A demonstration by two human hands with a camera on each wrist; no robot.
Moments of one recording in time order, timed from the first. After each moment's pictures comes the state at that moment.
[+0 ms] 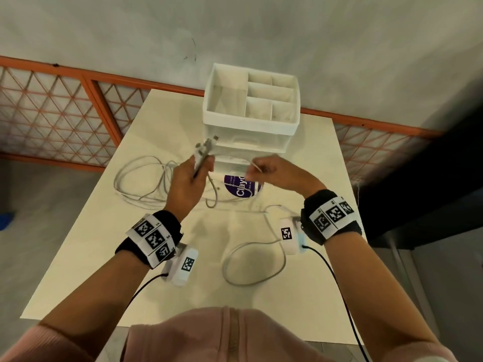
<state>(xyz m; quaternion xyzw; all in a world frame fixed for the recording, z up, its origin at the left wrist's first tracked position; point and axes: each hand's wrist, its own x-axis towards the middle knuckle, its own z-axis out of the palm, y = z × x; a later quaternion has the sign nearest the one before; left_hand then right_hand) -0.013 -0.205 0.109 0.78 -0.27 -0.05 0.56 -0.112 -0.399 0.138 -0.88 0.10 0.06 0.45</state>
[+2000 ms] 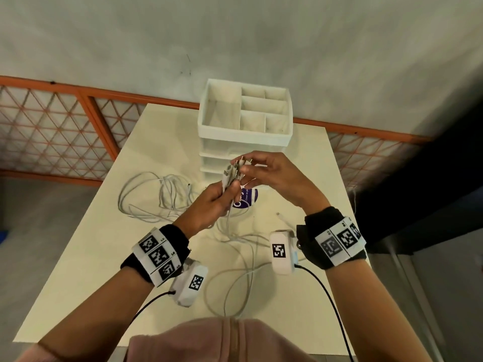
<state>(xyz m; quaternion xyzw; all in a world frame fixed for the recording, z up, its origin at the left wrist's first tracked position) -0.041 -0.217 0.125 0.63 -0.37 -0.35 0.58 -0.126 -0.363 0.187 -0.76 0.11 -0.06 0.64</state>
